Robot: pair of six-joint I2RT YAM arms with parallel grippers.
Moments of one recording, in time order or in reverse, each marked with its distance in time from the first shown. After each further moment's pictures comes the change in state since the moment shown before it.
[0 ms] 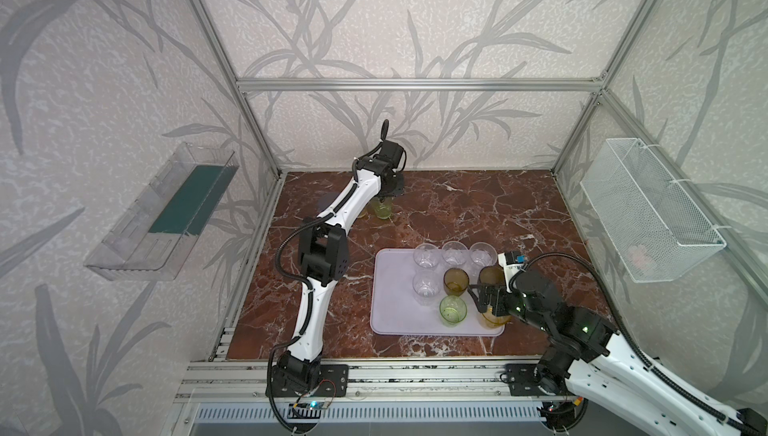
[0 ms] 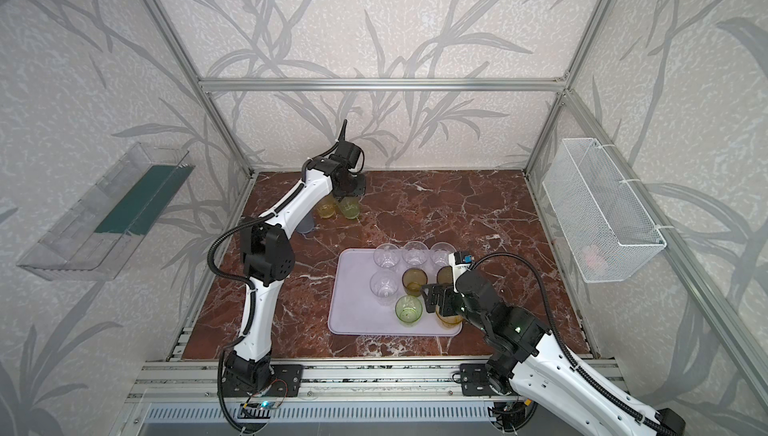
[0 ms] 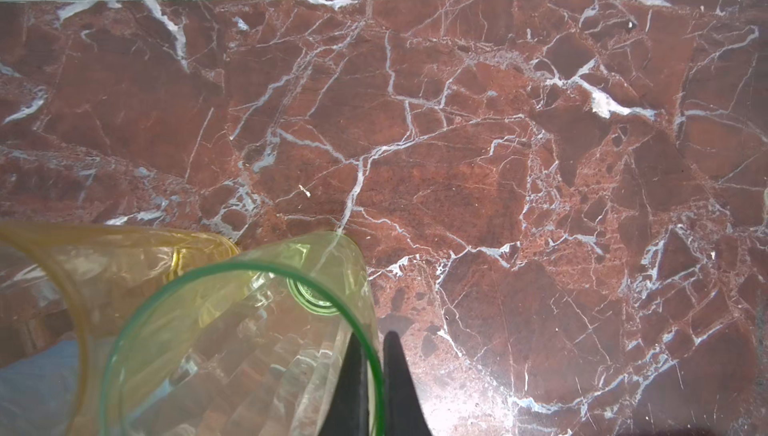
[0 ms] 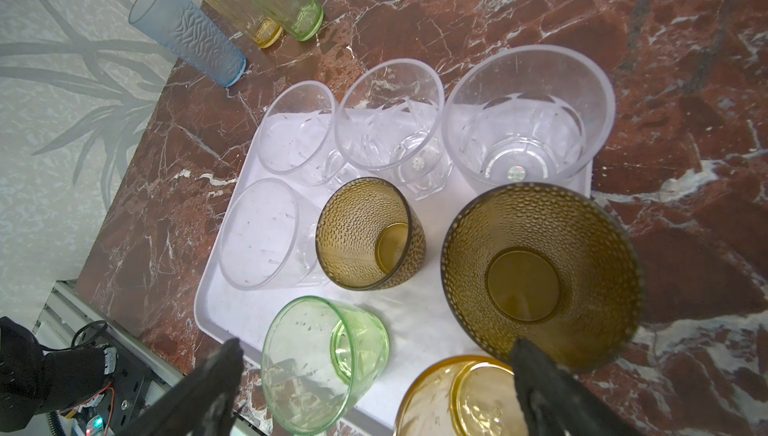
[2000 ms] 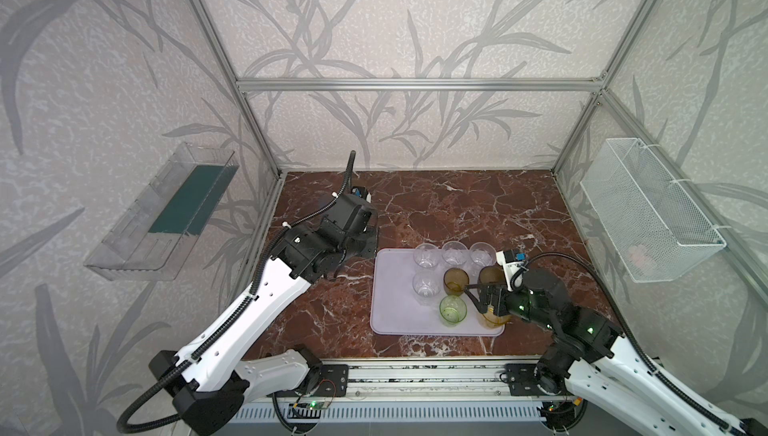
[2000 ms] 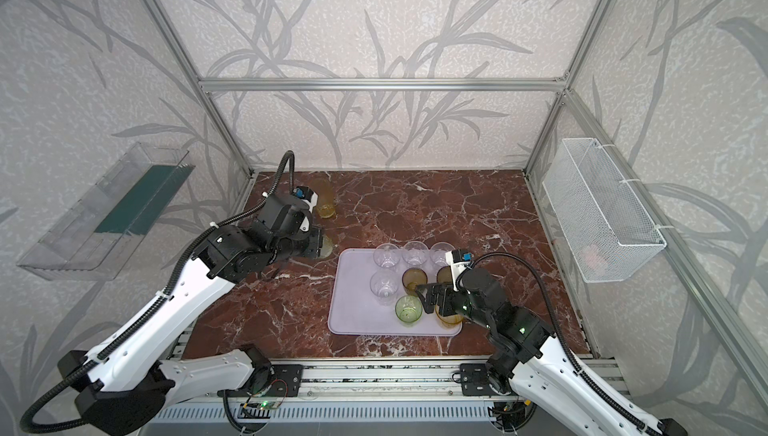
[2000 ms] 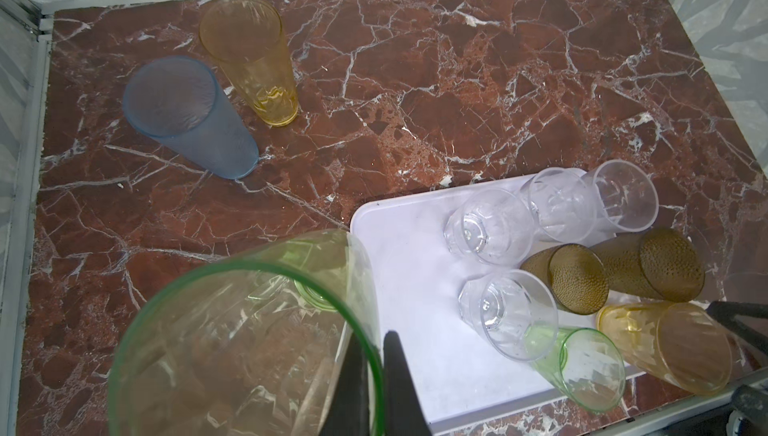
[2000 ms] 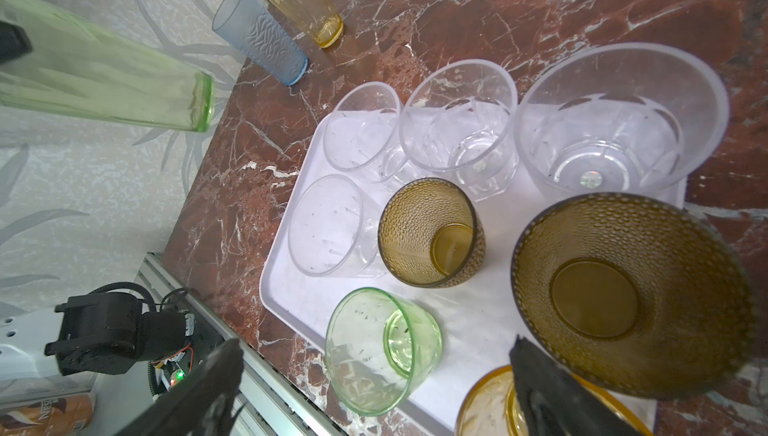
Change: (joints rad) left arm -0.274 -1.121 -0.861 -0.110 -0.125 -0.099; right arm -0.048 -0.014 0.017 0.049 -0.200 -0.006
